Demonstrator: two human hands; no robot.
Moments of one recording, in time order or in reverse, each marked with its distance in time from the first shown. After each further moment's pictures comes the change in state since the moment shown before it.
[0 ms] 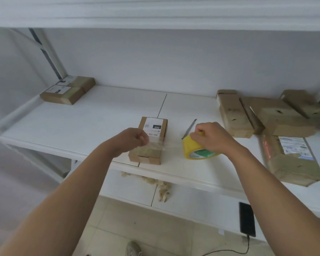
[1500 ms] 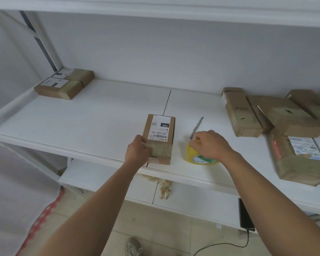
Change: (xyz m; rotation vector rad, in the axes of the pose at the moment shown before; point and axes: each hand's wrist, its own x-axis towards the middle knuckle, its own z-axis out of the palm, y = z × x) left_hand 0.027 -0.062 0.043 -0.019 0.396 -0.122; right_hand 0.016 -0.017 0.052 -0.273 -0.107 0.118
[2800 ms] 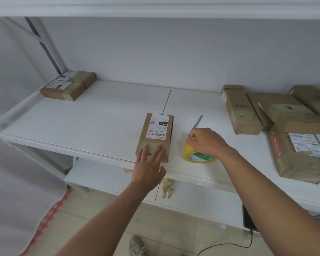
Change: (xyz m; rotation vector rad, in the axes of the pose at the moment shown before) left_hand -0.049 -0.029 0.048 0.844 -0.011 0.562; right_hand 0.008 0.010 0.005 0.040 -0.022 -0.038
